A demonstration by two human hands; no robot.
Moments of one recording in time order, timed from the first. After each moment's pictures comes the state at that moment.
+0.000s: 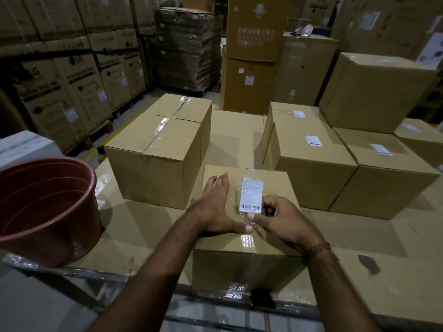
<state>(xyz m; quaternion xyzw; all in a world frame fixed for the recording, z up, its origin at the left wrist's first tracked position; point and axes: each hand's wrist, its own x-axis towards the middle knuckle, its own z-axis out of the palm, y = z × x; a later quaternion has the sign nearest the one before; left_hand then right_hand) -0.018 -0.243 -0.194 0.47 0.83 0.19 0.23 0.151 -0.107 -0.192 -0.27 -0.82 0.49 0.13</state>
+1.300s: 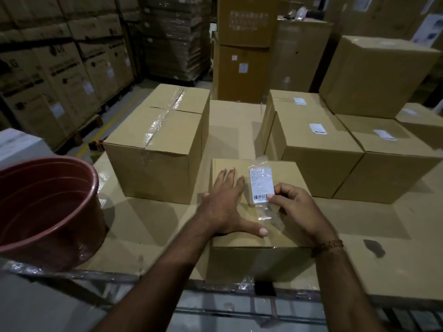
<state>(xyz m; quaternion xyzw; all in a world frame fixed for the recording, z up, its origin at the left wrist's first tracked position) -0.026 -0.253 -0.199 0.53 0.81 0.17 0.18 0.140 -0.120 -0.196 -0.31 -0.71 0.60 0.22</state>
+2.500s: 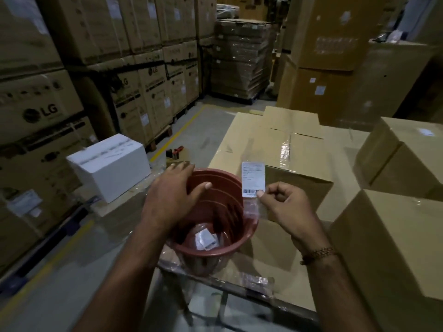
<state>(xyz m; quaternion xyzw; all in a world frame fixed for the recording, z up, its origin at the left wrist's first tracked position) -0.320 -0.602 -0.145 0.33 0.92 0.19 -0.08 -0.158 -0.399 -0.166 -0.27 -0.73 0.58 0.23</state>
